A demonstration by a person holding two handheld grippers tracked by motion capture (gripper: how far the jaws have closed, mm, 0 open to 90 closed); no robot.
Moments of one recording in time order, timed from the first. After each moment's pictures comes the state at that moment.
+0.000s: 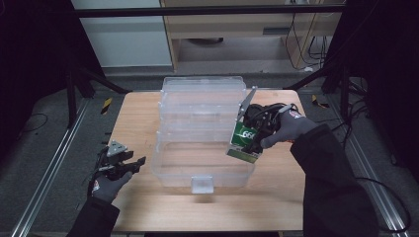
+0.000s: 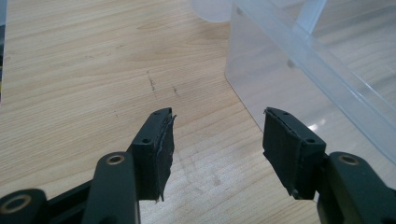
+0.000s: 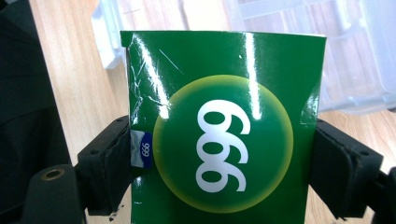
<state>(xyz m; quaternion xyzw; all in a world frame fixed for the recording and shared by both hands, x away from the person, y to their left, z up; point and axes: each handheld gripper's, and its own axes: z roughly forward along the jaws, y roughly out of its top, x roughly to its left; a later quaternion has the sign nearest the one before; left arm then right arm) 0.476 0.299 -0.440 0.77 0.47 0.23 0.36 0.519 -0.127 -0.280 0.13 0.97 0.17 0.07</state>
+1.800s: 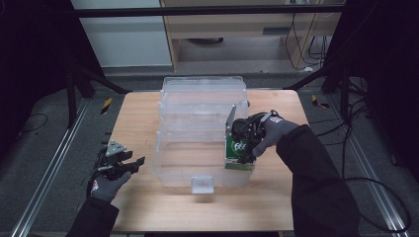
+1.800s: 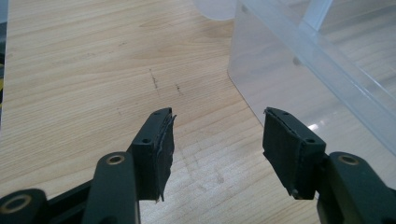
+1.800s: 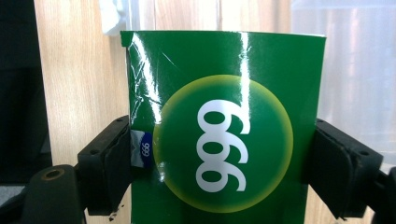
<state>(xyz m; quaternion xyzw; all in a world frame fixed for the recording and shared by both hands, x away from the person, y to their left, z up) 0.476 0.302 -0.440 0.77 0.47 0.23 0.36 0.530 -0.101 -0.329 0.03 0.99 0.11 0.04</state>
